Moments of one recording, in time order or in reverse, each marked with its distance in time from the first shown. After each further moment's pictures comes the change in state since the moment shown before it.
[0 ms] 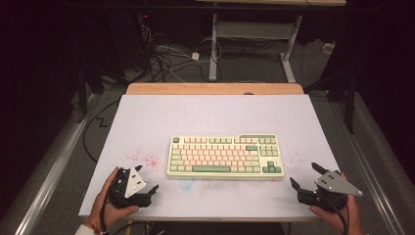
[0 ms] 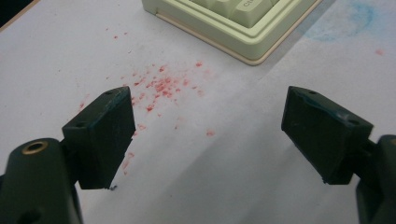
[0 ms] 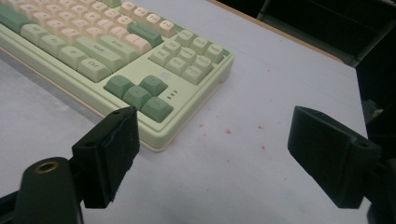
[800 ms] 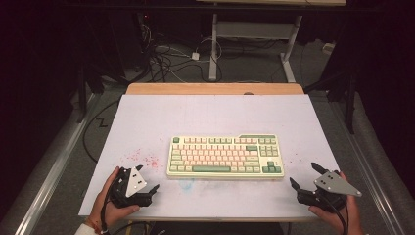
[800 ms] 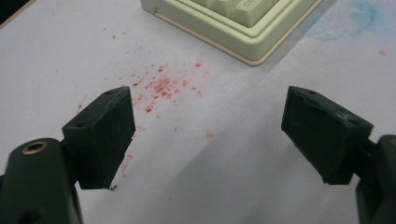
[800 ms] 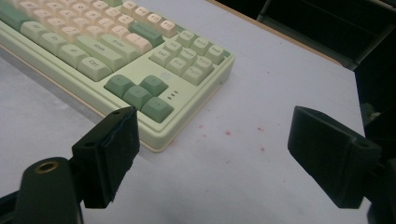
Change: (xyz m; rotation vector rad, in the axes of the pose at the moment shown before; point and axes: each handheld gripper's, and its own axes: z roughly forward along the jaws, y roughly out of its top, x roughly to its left) left arm 0.000 0.001 0.003 0.008 -0.001 0.004; right arm 0.001 0.000 0.001 -0.002 -0.003 -0.014
